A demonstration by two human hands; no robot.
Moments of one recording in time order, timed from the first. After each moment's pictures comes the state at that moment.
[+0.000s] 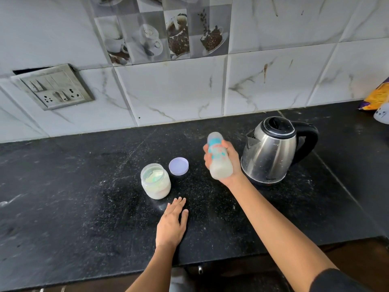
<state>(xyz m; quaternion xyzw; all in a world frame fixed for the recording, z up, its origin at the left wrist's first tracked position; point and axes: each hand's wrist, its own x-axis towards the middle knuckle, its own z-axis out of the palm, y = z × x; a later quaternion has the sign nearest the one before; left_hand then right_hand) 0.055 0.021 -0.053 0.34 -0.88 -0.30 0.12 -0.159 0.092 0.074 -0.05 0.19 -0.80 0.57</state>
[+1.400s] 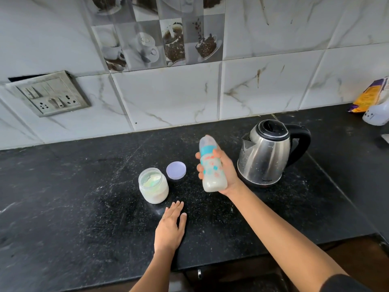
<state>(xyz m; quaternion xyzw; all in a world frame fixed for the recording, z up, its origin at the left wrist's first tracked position) 0.057 0.021 -0.052 0.34 -0.88 -0.32 0.12 -0.135 0.097 0.081 -0.13 0.25 -0.81 0.51</state>
